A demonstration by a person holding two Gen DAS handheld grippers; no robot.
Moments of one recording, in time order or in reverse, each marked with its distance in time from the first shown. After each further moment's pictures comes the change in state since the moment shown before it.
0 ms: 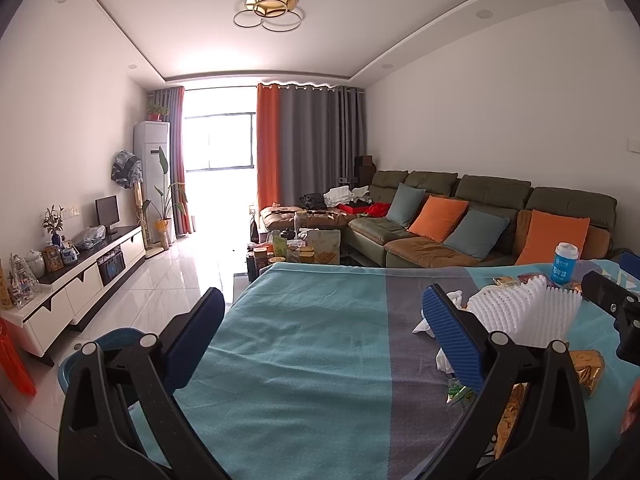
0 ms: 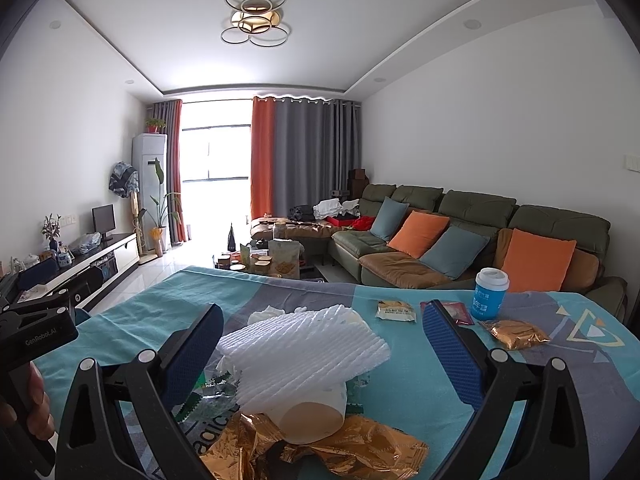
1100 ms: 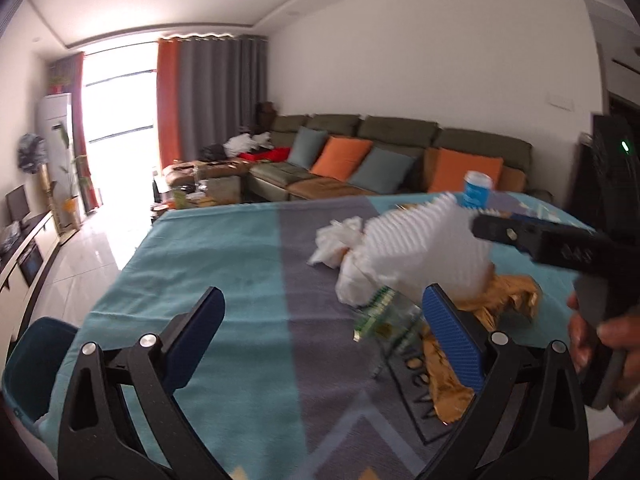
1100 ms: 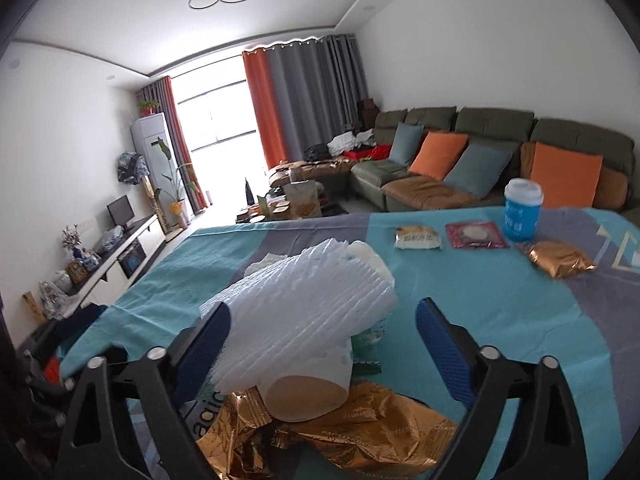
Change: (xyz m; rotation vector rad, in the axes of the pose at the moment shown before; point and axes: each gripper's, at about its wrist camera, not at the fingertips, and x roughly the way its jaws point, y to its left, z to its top) left arm 0.025 -0.042 -0.037 0.122 0.210 -0.396; right arm 0.047 -0.032 -0.017 0.182 0.259 0.126
